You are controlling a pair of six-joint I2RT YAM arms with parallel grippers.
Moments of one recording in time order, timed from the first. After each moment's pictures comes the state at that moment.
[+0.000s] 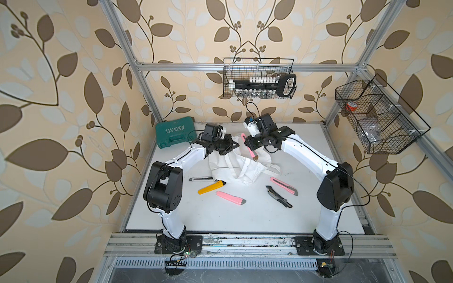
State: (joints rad) left arm -0.32 1.78 1.31 -0.19 0.65 -0.93; right arm 0.55 1.92 1.79 -0.70 -0.09 0.07
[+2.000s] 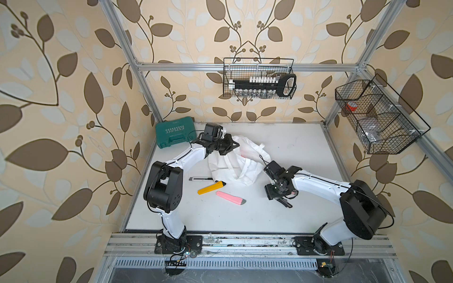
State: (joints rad) left arm -0.32 1.78 1.32 -0.19 0.65 -0.95; right arm 0.64 1.56 0.90 -0.77 0.09 0.42
